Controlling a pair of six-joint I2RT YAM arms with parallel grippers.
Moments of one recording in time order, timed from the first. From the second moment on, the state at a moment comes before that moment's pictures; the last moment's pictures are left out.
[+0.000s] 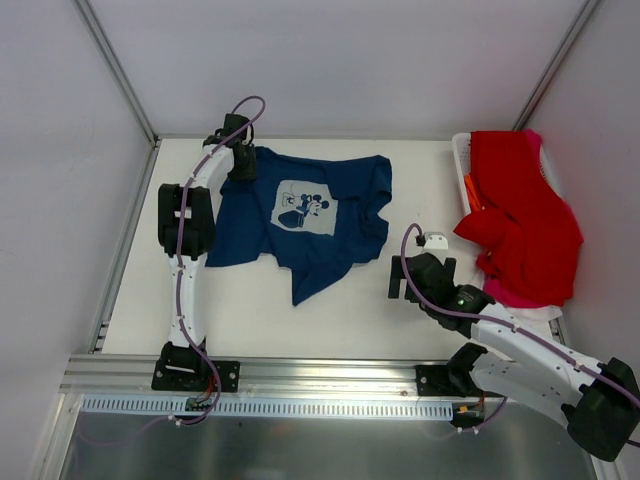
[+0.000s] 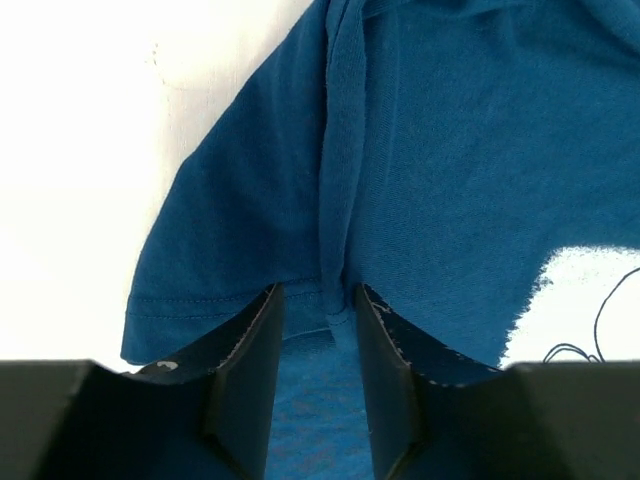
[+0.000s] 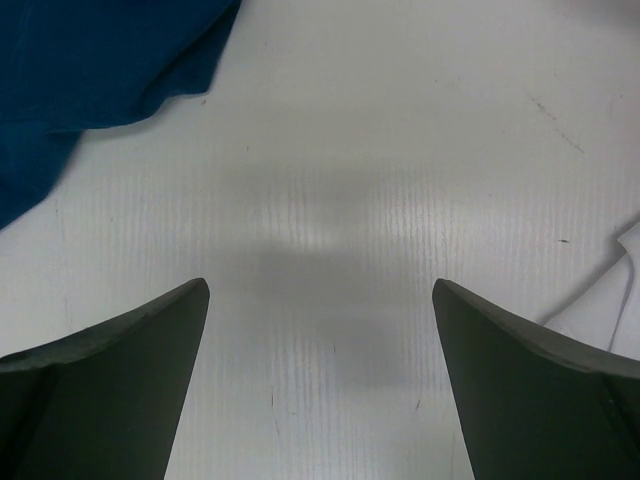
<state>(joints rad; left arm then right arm) -0.12 2.37 2.04 -0.67 -0.08 -0.20 0.76 0.86 0.51 -0.50 0.51 0.57</state>
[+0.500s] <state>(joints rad) -0.11 2.37 2.05 -0.68 -0.06 -0.20 0.76 0.87 0.50 -0.49 0.51 0.58</state>
